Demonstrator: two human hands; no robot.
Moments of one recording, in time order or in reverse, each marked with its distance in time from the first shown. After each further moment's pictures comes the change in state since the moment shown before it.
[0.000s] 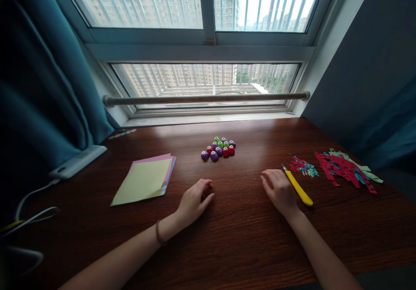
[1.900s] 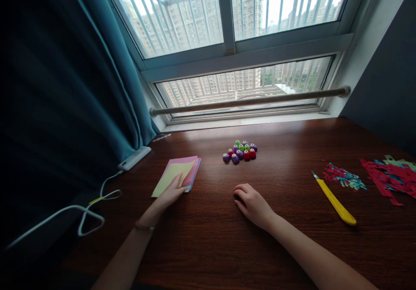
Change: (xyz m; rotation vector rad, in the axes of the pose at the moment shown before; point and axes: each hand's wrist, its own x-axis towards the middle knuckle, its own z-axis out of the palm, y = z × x) left_hand -0.046 -0.113 -0.094 0.011 0.198 -0.608; right_hand 0.014 -0.108 0.059 0.593 -0.461 -0.192
